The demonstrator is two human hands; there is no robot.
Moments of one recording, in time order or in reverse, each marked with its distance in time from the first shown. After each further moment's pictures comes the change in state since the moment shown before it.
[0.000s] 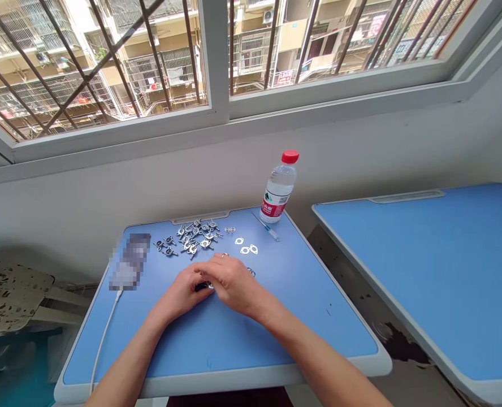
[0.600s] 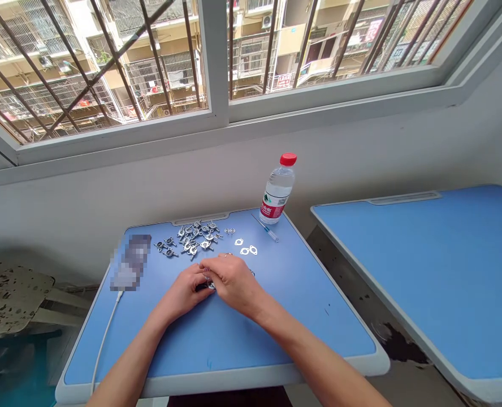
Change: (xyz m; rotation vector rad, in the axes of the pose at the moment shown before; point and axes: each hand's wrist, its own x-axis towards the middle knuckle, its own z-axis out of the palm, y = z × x) left_hand 0.001 0.001 0.000 0.016 0.006 -0.010; right_hand 0.001 -0.005 0.000 -0.065 0.054 0.108
